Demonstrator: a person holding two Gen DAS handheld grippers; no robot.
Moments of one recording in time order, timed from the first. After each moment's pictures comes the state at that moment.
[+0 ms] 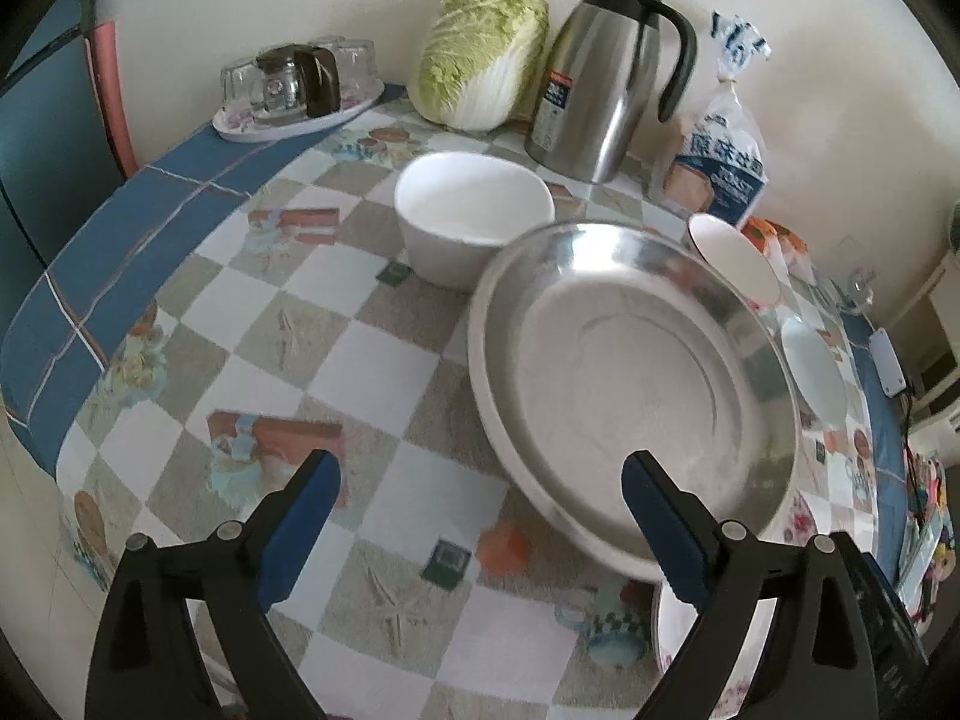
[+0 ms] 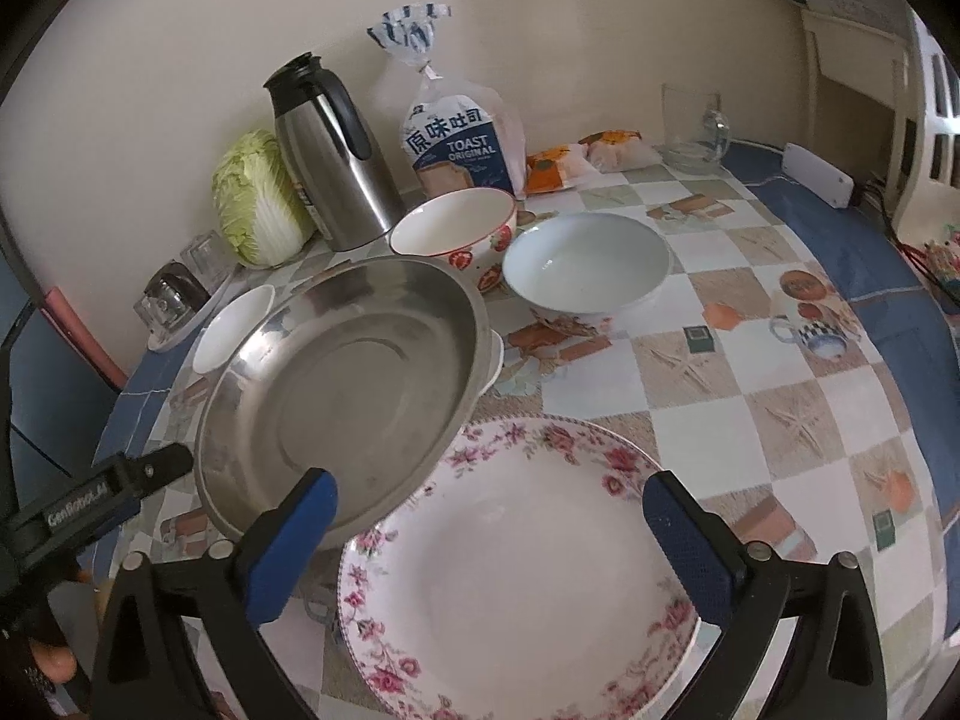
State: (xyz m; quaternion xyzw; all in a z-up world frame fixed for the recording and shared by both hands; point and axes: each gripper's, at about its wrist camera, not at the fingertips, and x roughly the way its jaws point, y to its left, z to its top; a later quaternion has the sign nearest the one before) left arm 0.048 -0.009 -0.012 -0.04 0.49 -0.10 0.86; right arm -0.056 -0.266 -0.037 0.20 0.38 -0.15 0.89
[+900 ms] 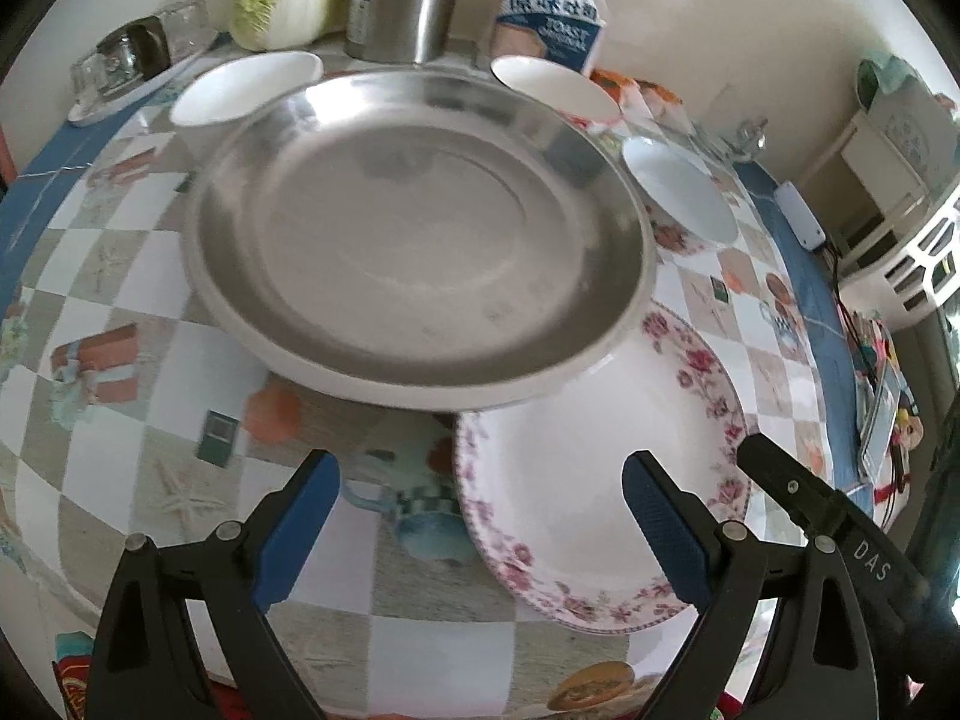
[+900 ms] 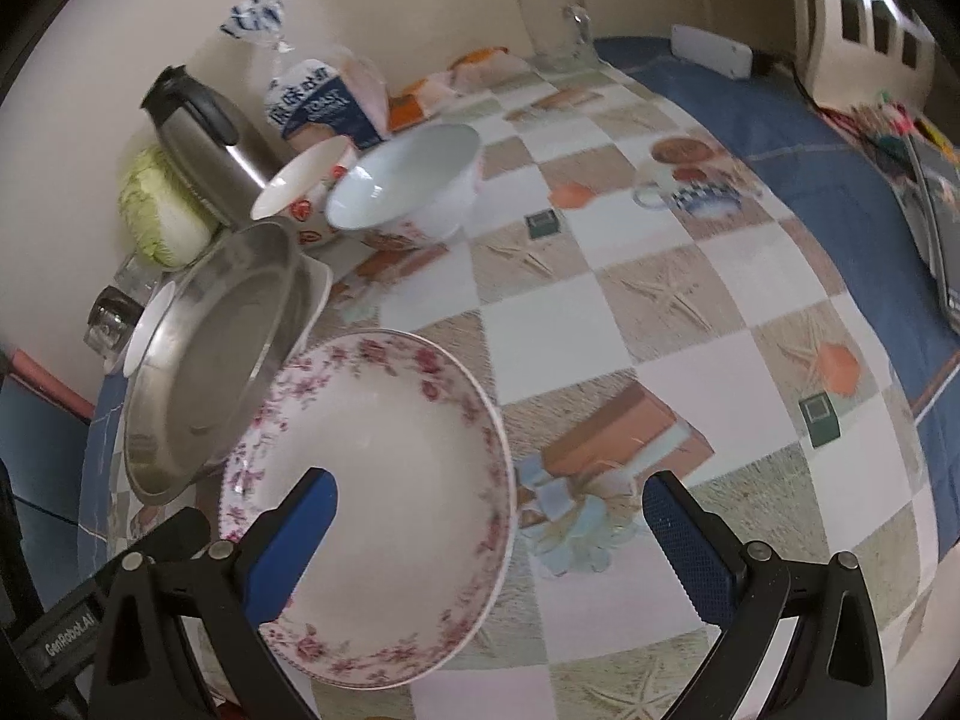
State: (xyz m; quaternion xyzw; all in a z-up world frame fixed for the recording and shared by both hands) left arm -0.008 -0.100 -0.043 0.01 0.56 -0.23 0.80; right arm -0.107 -0.333 -0.079 0.29 0.44 -0.19 0.83
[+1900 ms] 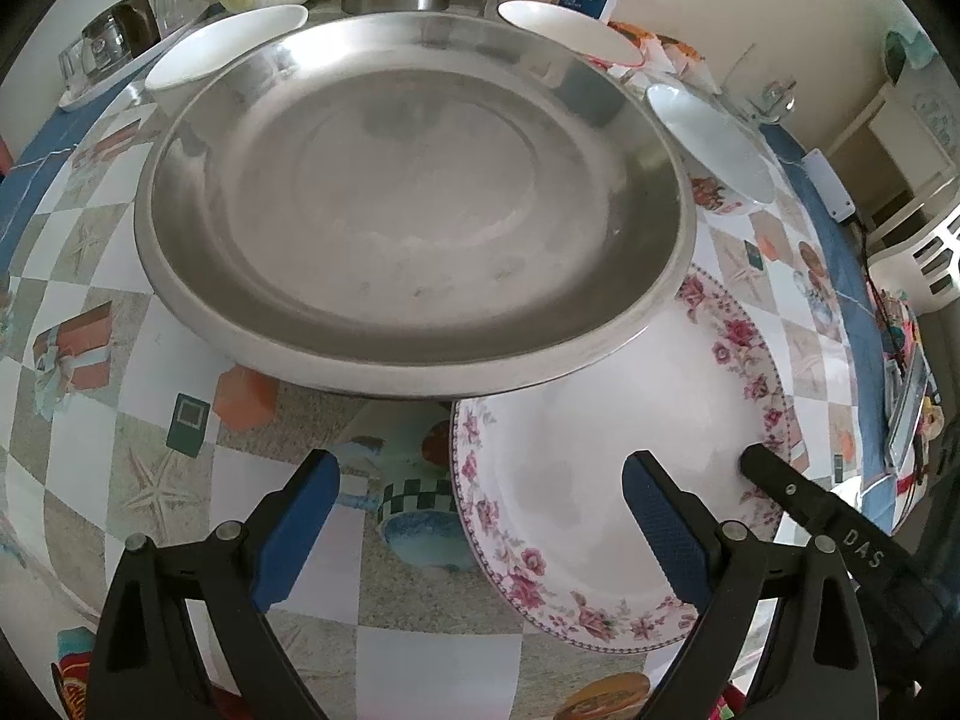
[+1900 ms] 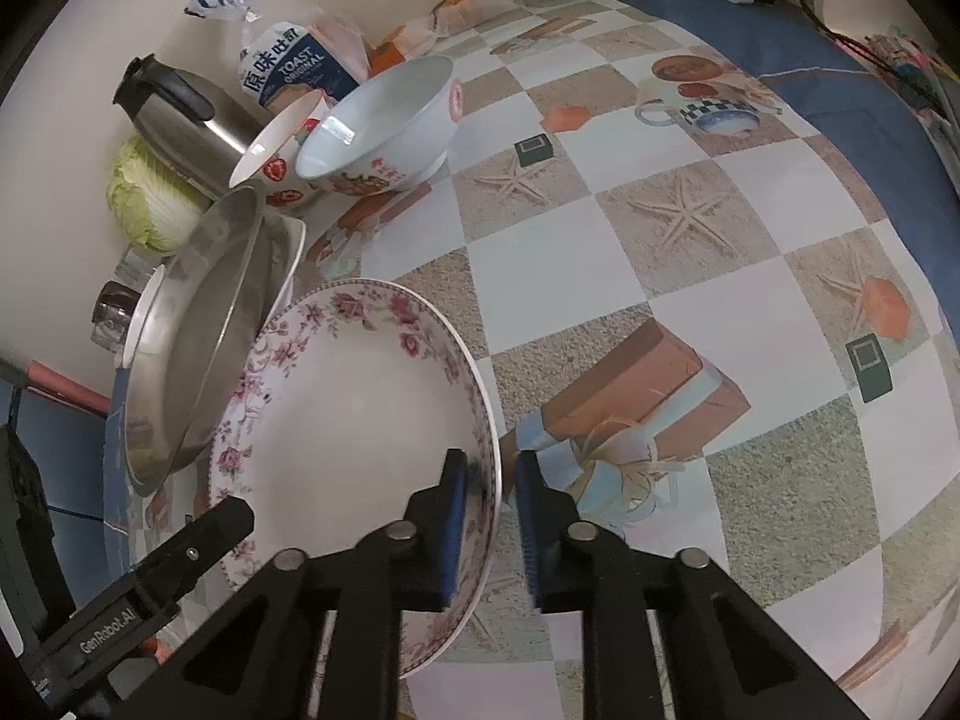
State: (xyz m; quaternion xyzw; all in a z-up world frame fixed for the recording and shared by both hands) left arm 0.004 -0.125 -0.072 0.03 0.59 -0.20 0.78; right arm -0.100 -0.341 -0.109 0.34 0.48 -0.16 0.80
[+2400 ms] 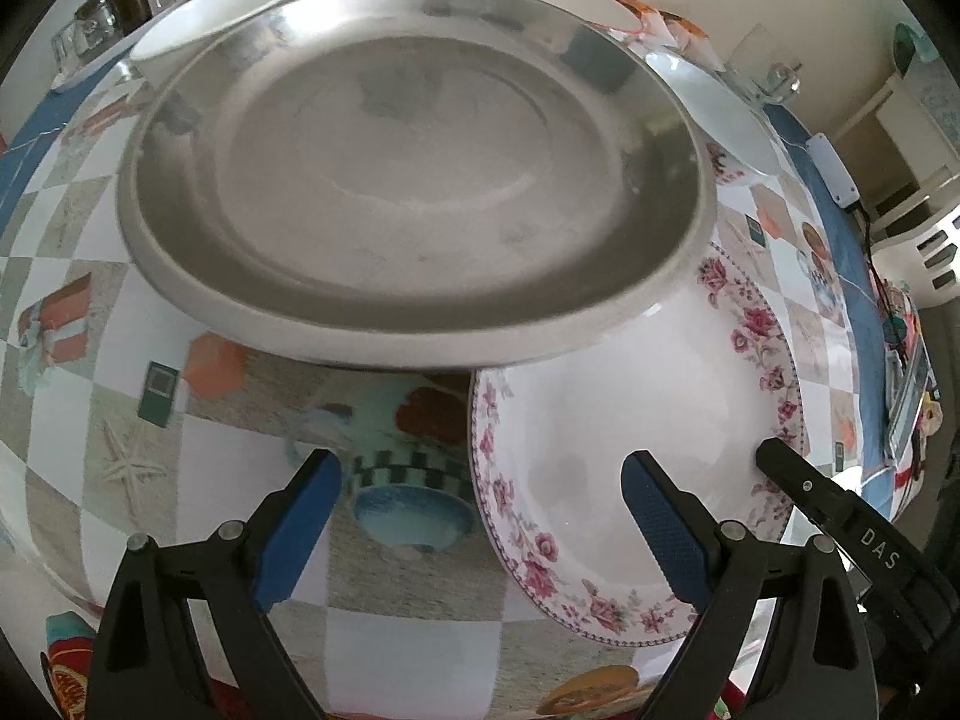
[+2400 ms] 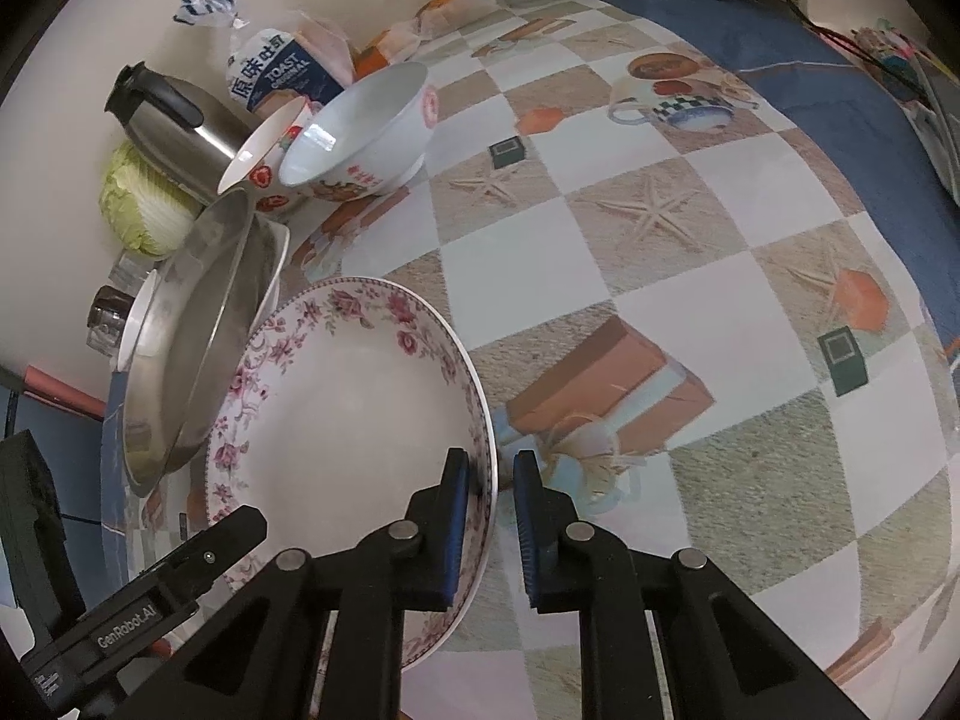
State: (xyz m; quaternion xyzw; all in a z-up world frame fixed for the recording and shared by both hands) left arm -0.003 -0.133 -0.087 0.03 0.61 -0.21 0.76; right arm -0.116 -0.350 -0.104 0.34 0.48 -0.17 0.79
